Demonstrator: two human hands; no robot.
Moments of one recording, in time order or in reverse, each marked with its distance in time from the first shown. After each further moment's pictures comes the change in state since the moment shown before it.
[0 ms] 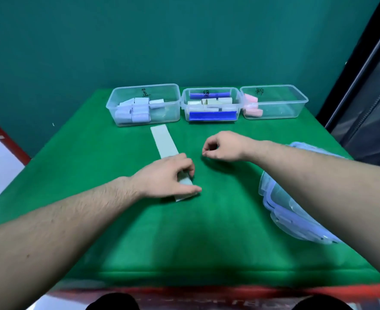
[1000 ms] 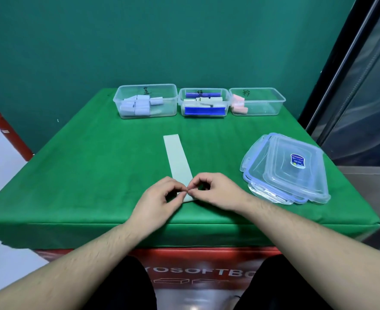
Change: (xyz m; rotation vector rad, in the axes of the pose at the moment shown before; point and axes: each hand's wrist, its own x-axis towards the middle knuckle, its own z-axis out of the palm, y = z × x) left_hand -0.114 0.075 0.073 -0.372 0.474 -0.134; right_hand -0.148 -0.065 0.093 0.680 0.136 -0.073
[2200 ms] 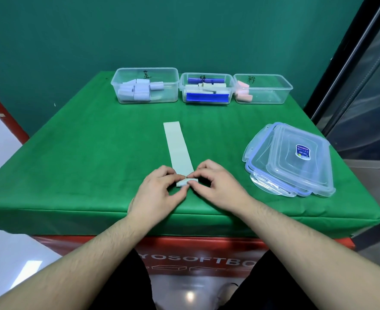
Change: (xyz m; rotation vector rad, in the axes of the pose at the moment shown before) left_hand -0.005 -0.004 0.012 0.251 0.103 -0.015; right_hand -0.004 0.029 0.018 -0.254 0.210 -0.209
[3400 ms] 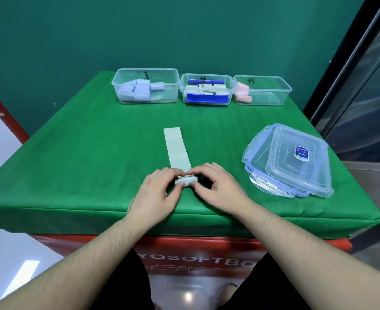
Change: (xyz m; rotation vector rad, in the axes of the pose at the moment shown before) left_hand -0.003 -0.004 -0.001 -0.018 -0.020 0.080; right_hand -0.004 -0.007 -0.004 -0.032 0.034 -0.049
